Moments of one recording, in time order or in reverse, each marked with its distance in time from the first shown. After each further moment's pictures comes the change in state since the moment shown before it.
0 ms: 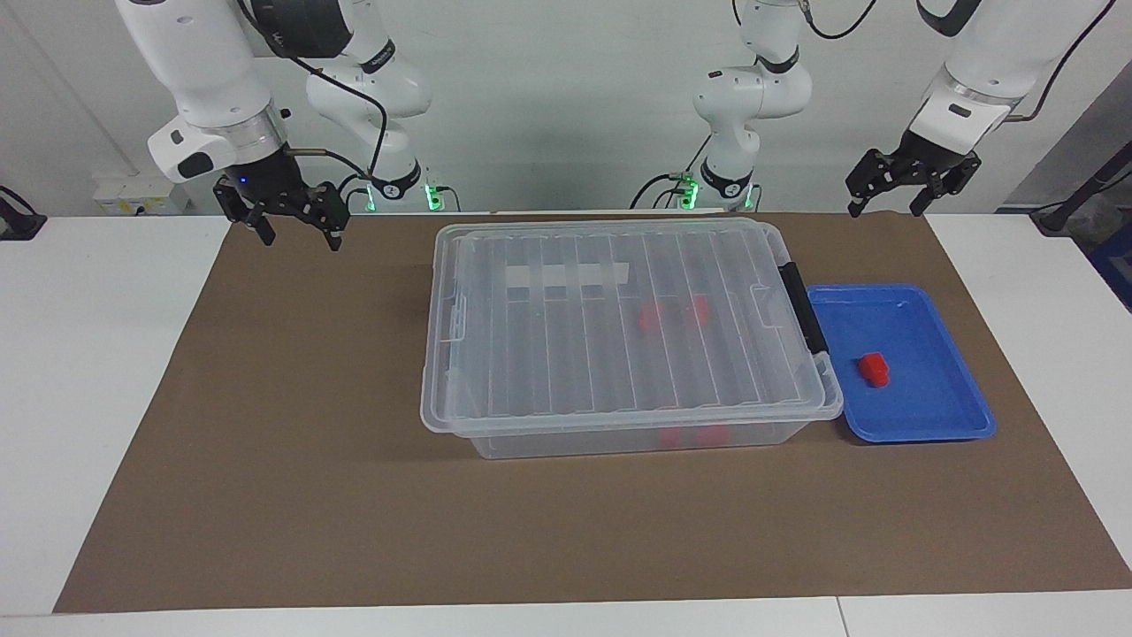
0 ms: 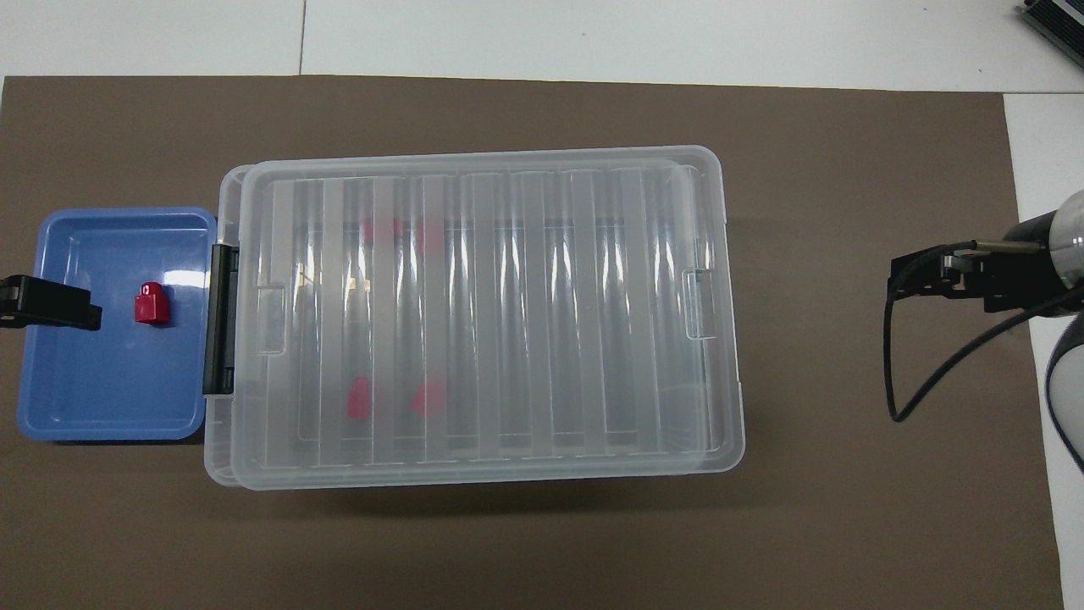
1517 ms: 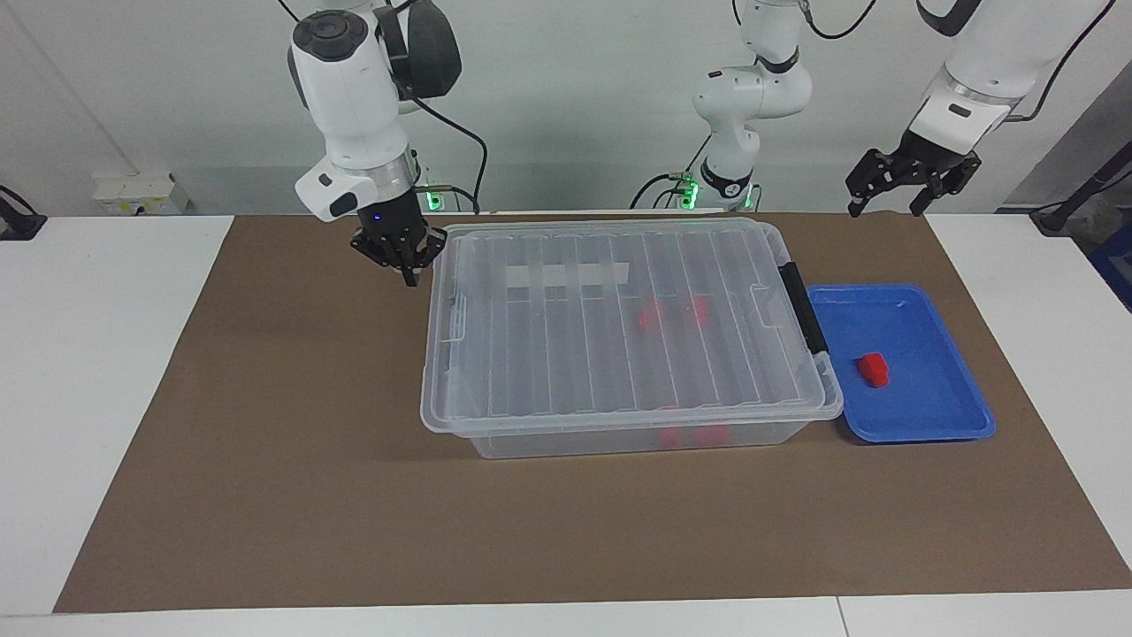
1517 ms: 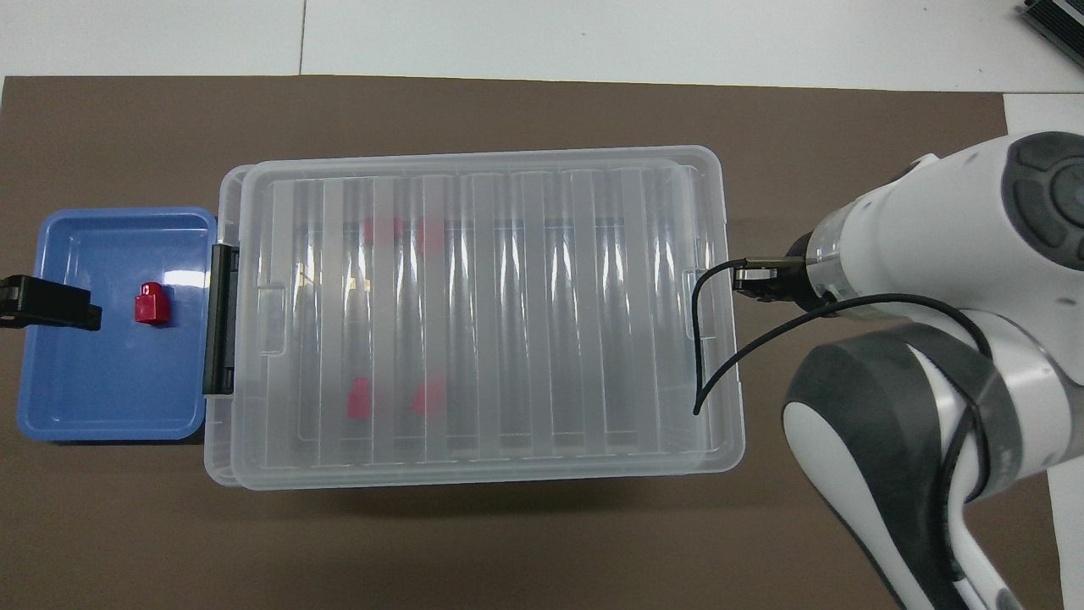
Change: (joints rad) left arm 0.000 0.000 0.000 0.000 0.000 0.000 0.000; right arm 0.226 0.072 0.012 -0.095 0.001 0.229 0.185
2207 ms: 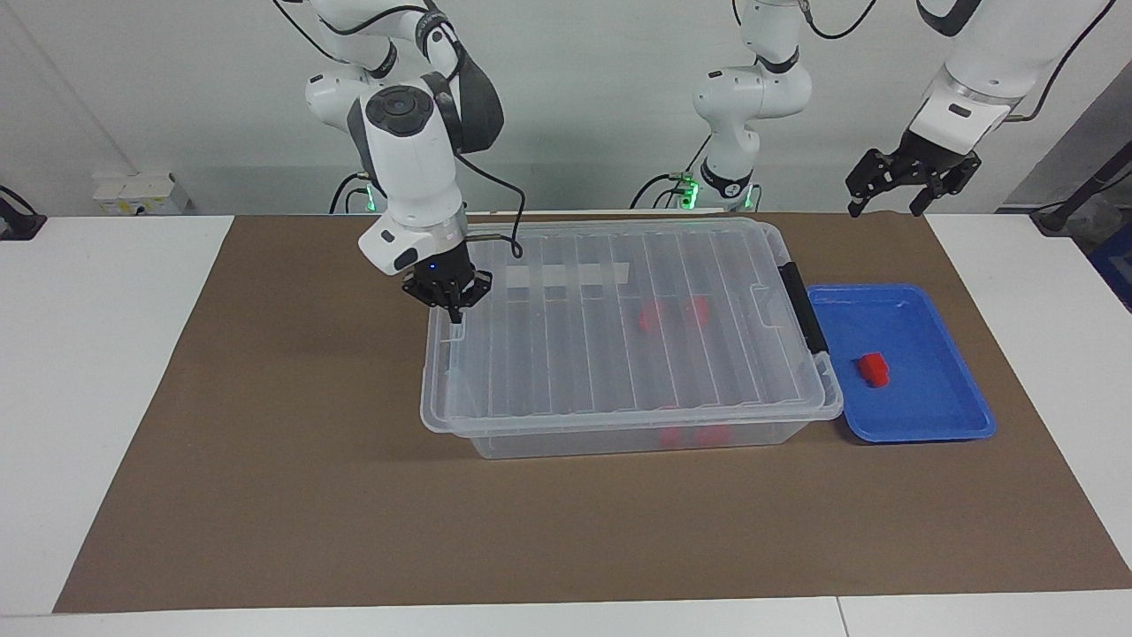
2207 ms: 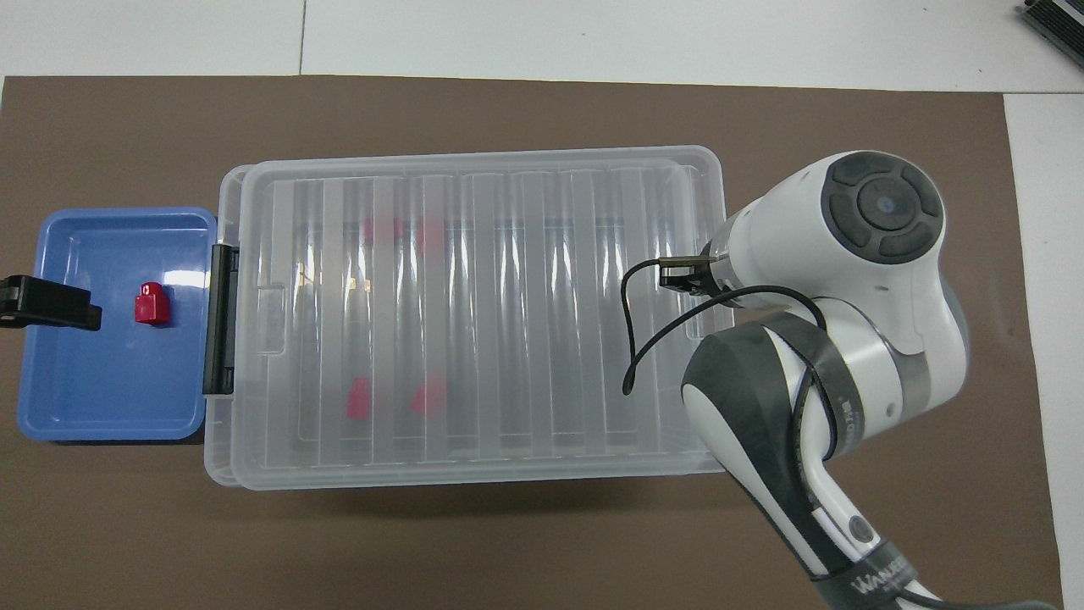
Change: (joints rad) left arm 0.000 0.000 0.000 0.000 0.000 0.000 0.000; right arm 0.069 0.107 -0.003 -0.013 -0.001 0.123 0.046
